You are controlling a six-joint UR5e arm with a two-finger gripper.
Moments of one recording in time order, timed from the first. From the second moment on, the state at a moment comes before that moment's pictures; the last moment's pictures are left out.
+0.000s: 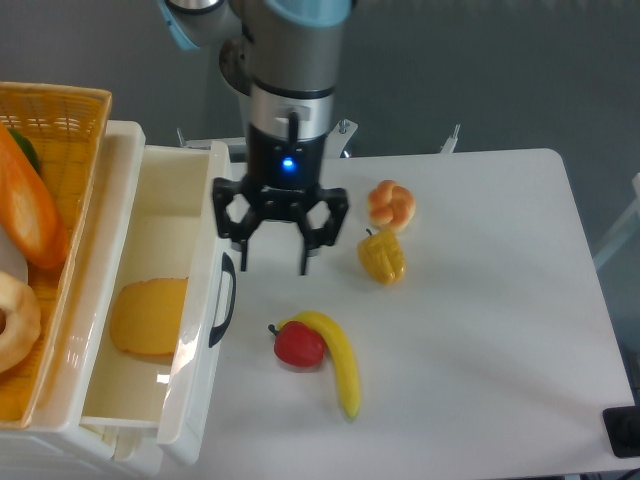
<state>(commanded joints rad) 2.46 -1.72 -1.47 -1.12 1.27 0.37</state>
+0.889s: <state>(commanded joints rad) 2.53 -1.83 -1.49 -1.12 1.55 0.81</state>
